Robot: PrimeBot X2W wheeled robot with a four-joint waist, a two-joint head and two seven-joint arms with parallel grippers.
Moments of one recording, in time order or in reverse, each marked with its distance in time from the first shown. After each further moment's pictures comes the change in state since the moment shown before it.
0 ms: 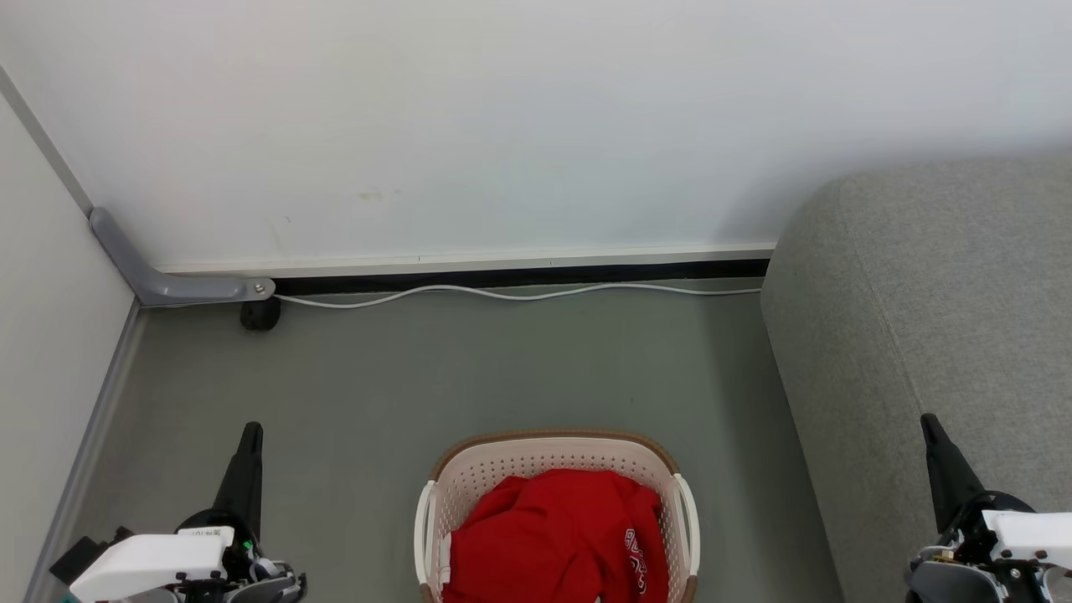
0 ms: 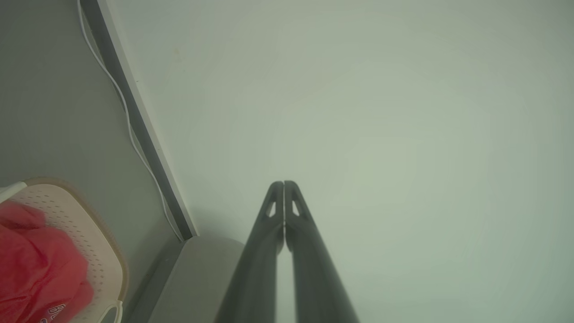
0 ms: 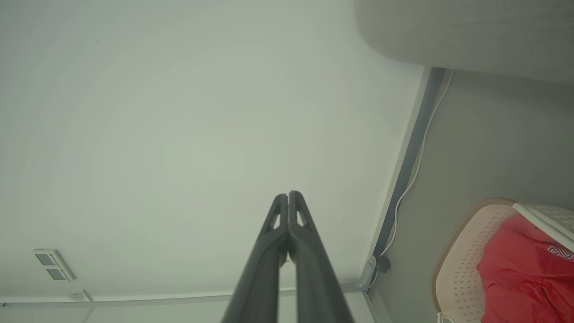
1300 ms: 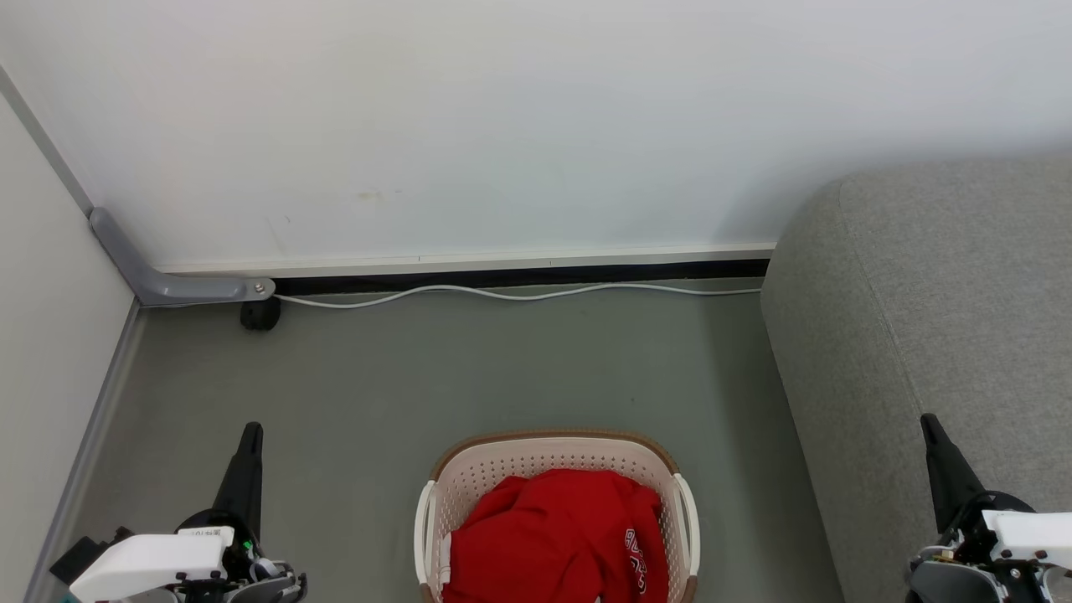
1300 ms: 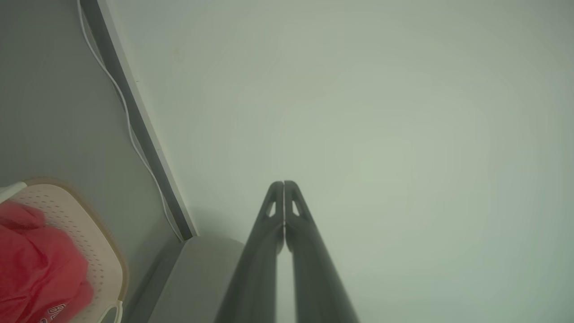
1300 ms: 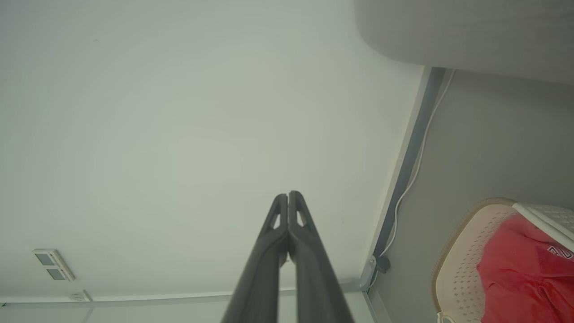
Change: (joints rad) left arm 0.000 0.000 0.000 0.000 0.000 0.000 0.000; right arm 0.000 0.000 0.000 0.000 0.000 0.000 0.000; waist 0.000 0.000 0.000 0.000
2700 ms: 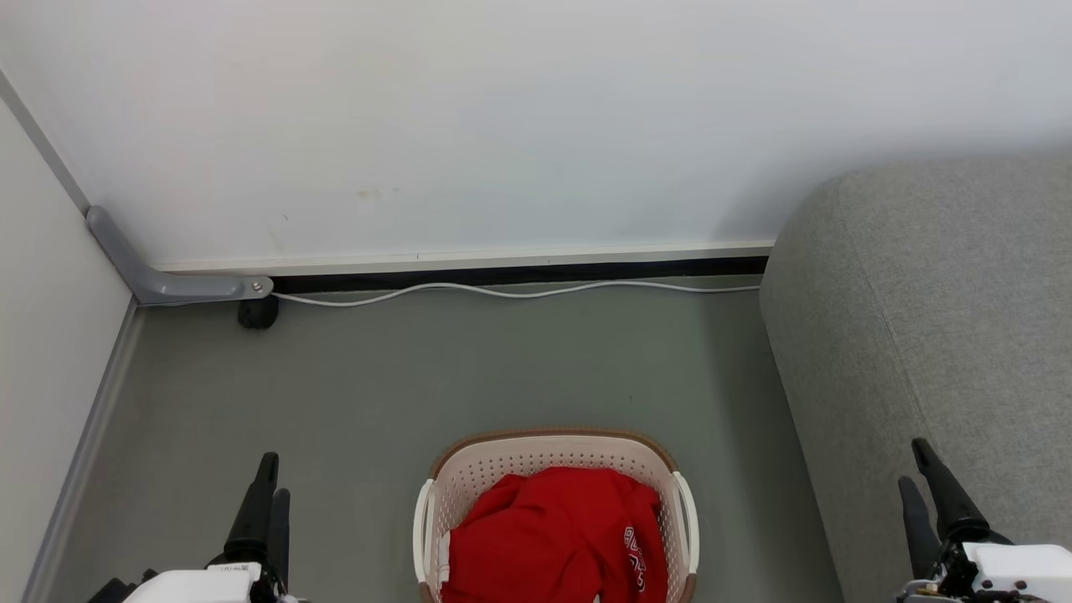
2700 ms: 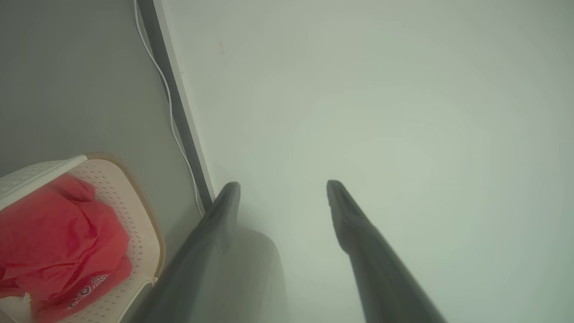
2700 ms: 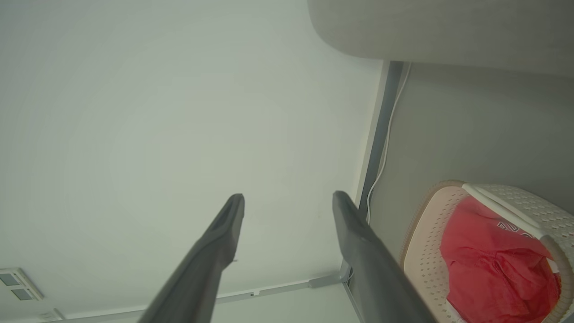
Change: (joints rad) left arm 0.042 -0.022 -0.024 0.068 0.012 0.001 -0.035; right arm 0.038 0.014 0.015 0.059 -0.005 0.000 -0.010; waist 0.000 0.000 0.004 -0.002
